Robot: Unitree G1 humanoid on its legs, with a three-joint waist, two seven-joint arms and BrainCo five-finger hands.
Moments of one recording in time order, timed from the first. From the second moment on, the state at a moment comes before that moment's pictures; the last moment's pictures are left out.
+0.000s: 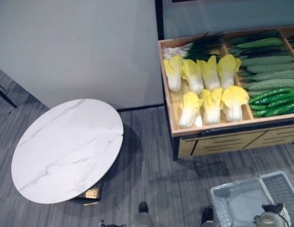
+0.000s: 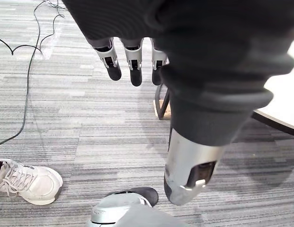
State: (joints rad) left arm 0.13 0.05 0.16 0.96 0.09 0.14 0.50; right arm 0.03 -0.20 -0.43 0.80 -0.47 0.21 -0.48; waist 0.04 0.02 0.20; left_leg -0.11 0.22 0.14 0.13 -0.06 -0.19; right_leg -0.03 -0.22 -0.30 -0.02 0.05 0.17
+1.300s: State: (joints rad) left arm 0.12 0.08 0.28 1.05 0.20 0.16 0.43; right arm 0.05 -0.14 -0.40 0.98 -0.29 0.12 -0.42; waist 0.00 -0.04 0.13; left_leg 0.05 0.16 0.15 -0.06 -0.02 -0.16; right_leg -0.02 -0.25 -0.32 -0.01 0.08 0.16
